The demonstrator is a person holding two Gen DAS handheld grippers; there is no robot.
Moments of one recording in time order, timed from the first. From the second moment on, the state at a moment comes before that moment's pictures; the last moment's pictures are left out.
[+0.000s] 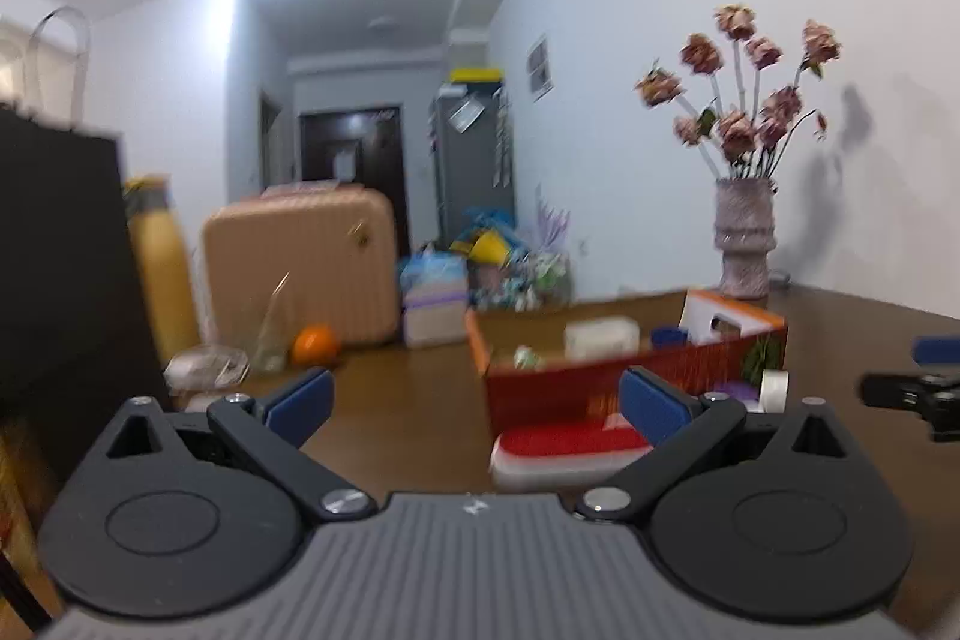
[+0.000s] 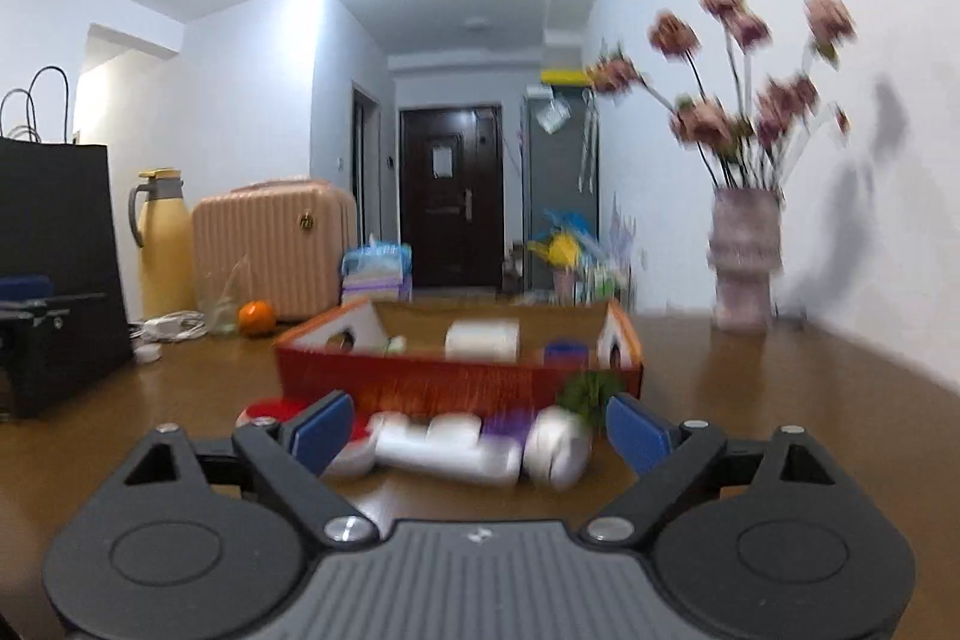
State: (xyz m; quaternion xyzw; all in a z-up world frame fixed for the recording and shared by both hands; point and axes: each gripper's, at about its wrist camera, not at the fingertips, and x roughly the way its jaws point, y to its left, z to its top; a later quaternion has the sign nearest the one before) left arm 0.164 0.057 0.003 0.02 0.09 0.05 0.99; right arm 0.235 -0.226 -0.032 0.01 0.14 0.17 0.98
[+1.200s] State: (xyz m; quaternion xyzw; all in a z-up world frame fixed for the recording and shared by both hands) left arm 0.261 0.073 -0.010 -0.01 0.20 0.00 0.98; right arm 0.317 -0.226 -0.030 0.08 0.24 0.16 0.95
